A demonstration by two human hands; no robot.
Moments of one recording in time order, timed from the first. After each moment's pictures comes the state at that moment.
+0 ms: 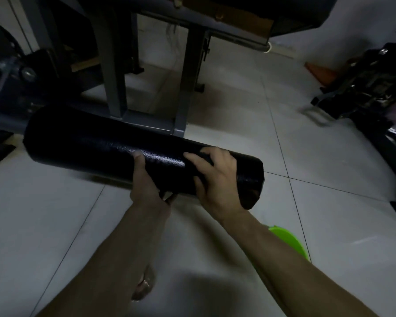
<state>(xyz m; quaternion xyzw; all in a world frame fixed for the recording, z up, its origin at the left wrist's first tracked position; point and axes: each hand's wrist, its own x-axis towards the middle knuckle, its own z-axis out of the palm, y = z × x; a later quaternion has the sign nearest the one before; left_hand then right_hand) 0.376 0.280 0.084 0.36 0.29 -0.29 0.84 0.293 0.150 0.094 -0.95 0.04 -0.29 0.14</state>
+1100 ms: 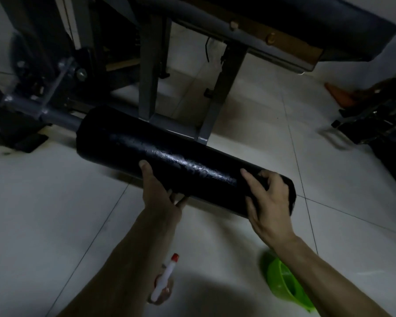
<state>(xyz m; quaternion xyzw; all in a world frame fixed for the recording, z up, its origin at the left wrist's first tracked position) 0.402 0.328 0.075 0.29 0.29 -0.31 0.86 0.266 0.129 0.090 -0.95 0.06 -0.29 0.05</state>
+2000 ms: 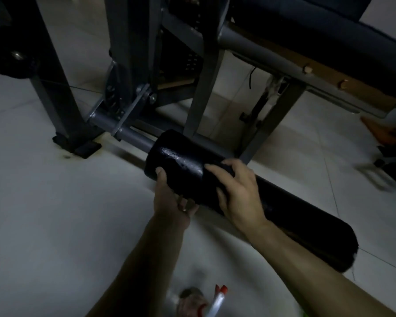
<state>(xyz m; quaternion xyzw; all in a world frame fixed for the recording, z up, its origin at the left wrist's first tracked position) 0.471 0.414 0.074 0.25 0.28 -0.26 0.89 0.420 0.265 0.108 -0.96 -0.09 -0.26 0.11</state>
